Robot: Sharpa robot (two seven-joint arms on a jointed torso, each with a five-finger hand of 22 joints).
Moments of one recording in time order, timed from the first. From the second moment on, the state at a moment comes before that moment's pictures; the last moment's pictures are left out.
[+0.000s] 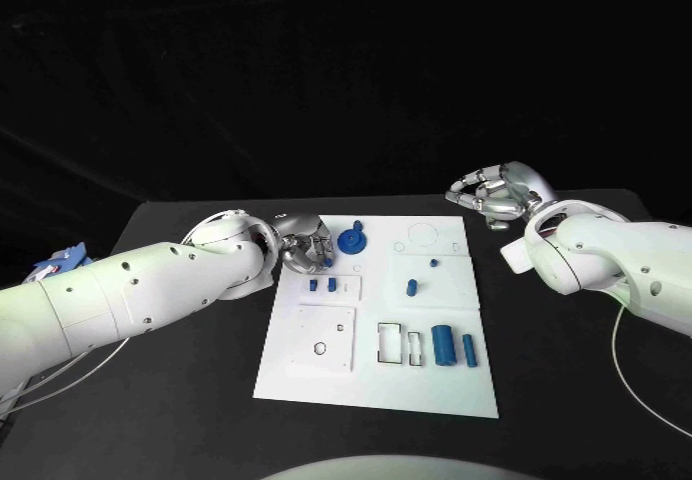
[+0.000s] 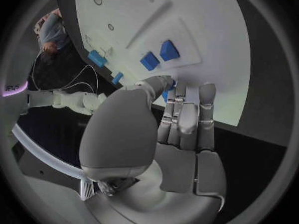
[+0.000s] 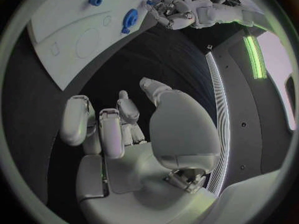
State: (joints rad) left arm 1.19 -0.67 -0.03 1.31 -1.36 -0.10 -0.05; left_hand 1.44 -0.23 0.54 0.09 0.36 0.95 0.15 0.36 0.26 1.09 0.08 0.42 0.09 1.36 0.01 1.42 0.95 0.17 0.99 0.11 1.20 0.71; right arm 1.29 -0.91 -0.12 1.47 -0.66 -0.55 0.08; right_hand 1.19 -0.18 0.41 0.17 0.23 0.83 0.16 0.25 0.58 1.23 0.07 1.21 1.16 1.46 0.01 1.44 1.30 0.08 1.37 0.10 1.24 1.28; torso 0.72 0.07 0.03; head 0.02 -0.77
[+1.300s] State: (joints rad) left arm 1.19 -0.67 -0.03 1.30 -1.35 -0.08 -0.07; left_hand 1.44 -0.24 0.54 0.08 0.36 0.86 0.16 0.27 0.22 1.09 0.08 0.40 0.10 1.36 0.01 1.42 0.94 0.17 0.99 0.11 1.20 0.70; right arm 1.29 -0.91 -0.12 1.47 -0.66 -0.54 0.07; right_hand 1.22 -0.17 0.44 0.16 0.23 0.81 0.16 0.27 0.58 1.01 0.08 0.91 0.87 1.46 0.00 1.36 1.18 0.12 1.28 0.10 1.07 1.15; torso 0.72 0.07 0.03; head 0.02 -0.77
